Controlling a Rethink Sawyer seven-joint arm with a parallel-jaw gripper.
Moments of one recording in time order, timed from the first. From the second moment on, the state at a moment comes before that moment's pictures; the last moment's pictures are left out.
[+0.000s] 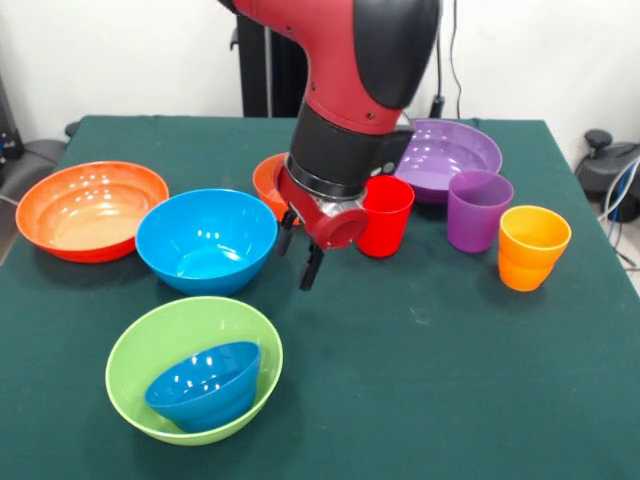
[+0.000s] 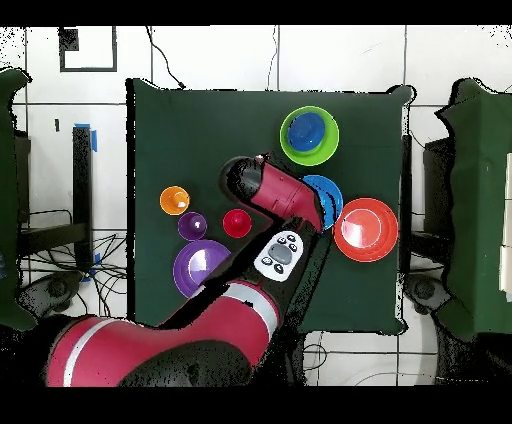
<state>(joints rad) 0.08 -0.25 -0.49 1.42 0.51 0.40 2.33</state>
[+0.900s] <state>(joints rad) 0.01 -0.42 -0.41 1.52 0.38 0.40 2.33</state>
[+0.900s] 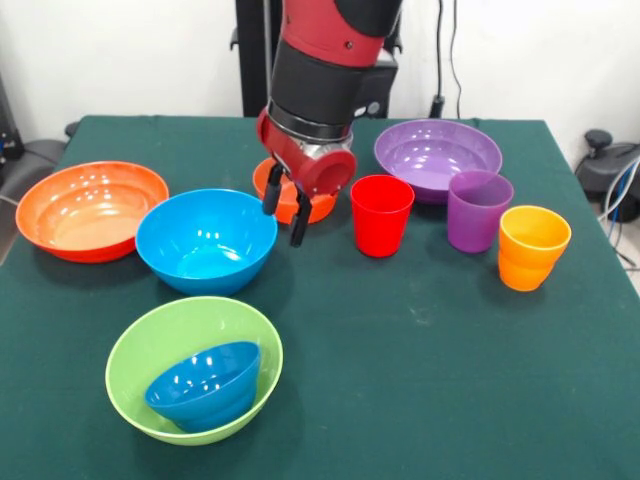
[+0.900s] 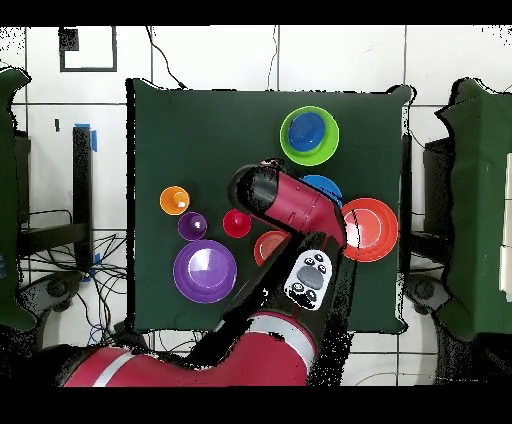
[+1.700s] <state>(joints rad) 0.01 -0.42 -0.39 1.53 0.32 0.38 2.33</state>
